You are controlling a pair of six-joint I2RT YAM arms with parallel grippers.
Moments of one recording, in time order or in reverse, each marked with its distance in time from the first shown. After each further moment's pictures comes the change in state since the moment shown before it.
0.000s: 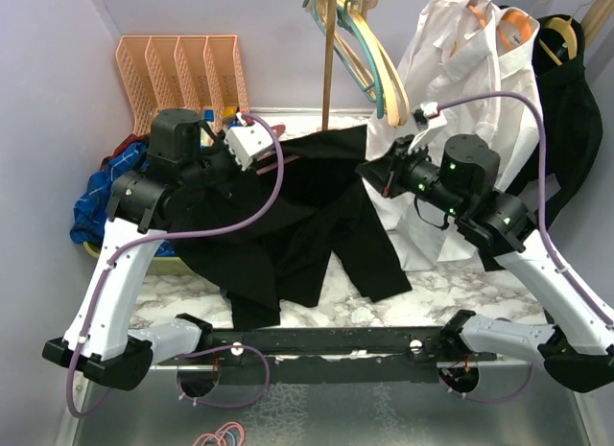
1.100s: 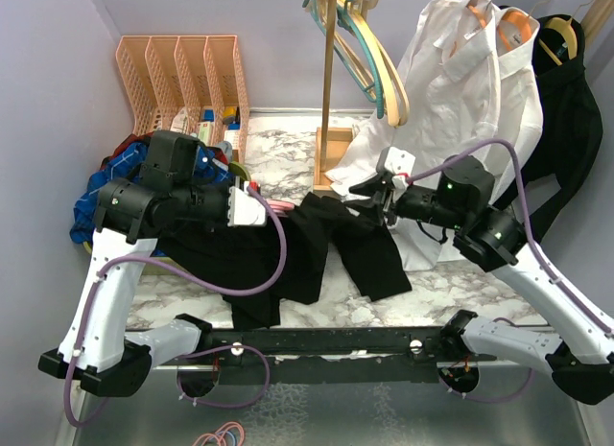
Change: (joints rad) left arm 0.021 -0.019 0.062 -0.399 0.314 0.572; right arm 0.000 -0.118 -0.240 0.128 -0.430 -0.693
